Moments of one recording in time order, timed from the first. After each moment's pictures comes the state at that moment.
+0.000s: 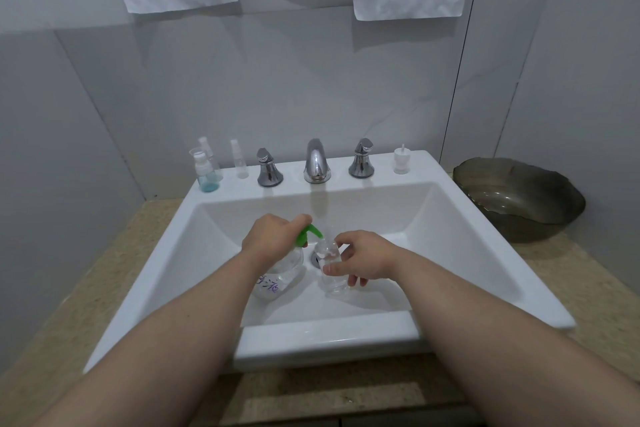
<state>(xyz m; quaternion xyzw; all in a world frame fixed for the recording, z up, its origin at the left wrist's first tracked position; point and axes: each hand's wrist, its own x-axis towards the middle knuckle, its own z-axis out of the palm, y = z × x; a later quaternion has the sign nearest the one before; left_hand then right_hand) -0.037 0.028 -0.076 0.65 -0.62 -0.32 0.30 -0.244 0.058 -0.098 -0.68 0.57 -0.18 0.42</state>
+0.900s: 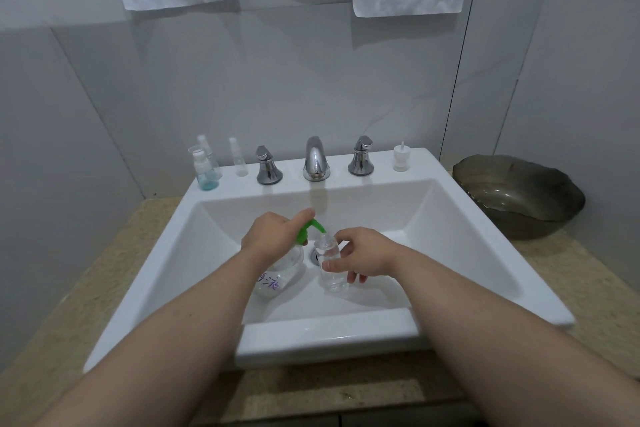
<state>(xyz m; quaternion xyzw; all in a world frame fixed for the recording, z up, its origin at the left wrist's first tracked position) -0.036 0.026 -0.079 0.65 -0.63 -0.31 0.29 -0.243 0.059 -0.097 -0.68 0.57 -0.19 0.43</state>
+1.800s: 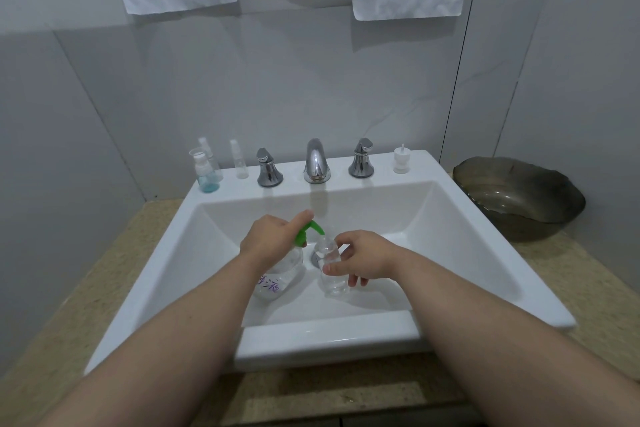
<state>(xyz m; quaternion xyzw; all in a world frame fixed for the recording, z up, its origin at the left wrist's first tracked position) -0.032 0.028 -0.079 0.64 -0.64 -0.32 0.30 -0.244 0.056 -0.100 -0.69 0.57 -0.18 0.42</state>
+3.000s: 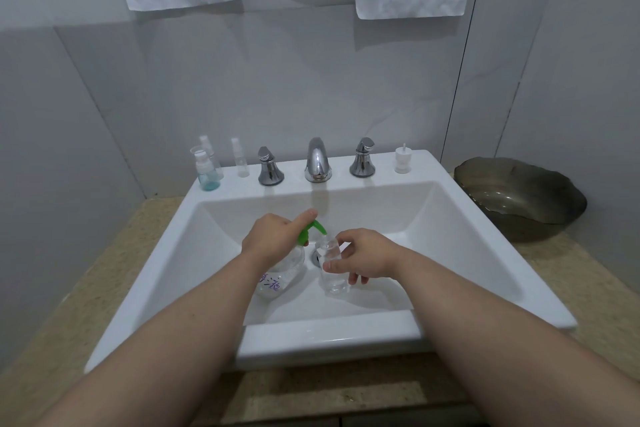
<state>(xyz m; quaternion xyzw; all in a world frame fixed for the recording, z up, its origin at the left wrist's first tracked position) -0.033 0.025 -0.082 0.64 -0.65 -0.30 0.29 -0.243 0.057 -0.098 -0.68 0.57 -0.19 0.42</state>
